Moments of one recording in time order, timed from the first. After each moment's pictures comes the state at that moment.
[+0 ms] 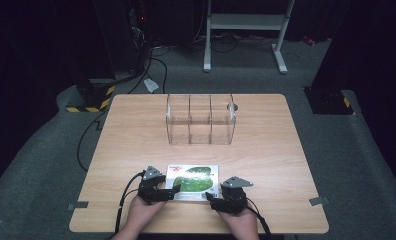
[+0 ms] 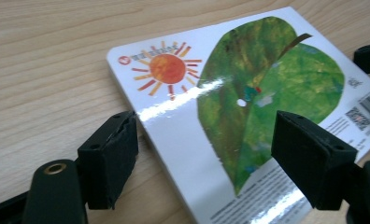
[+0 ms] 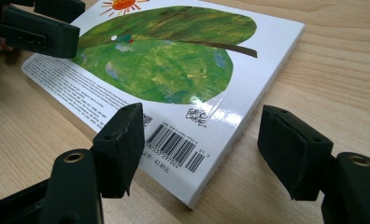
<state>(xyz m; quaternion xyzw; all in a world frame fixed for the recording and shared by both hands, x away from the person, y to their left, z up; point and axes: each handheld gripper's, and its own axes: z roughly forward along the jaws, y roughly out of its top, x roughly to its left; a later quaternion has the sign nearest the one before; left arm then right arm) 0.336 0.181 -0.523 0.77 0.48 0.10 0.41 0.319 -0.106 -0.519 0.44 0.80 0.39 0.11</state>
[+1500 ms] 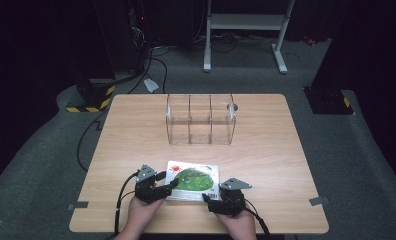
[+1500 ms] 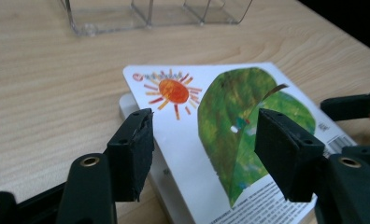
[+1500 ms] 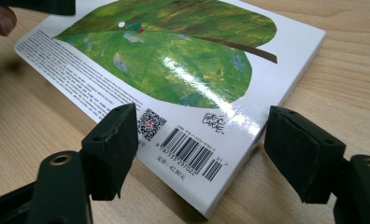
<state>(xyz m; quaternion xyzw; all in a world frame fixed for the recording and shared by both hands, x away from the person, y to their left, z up) 0.324 0.186 -0.502 0.72 0.48 0.14 0.48 0.316 -0.102 -0.522 0.43 0.80 0.41 0.10</state>
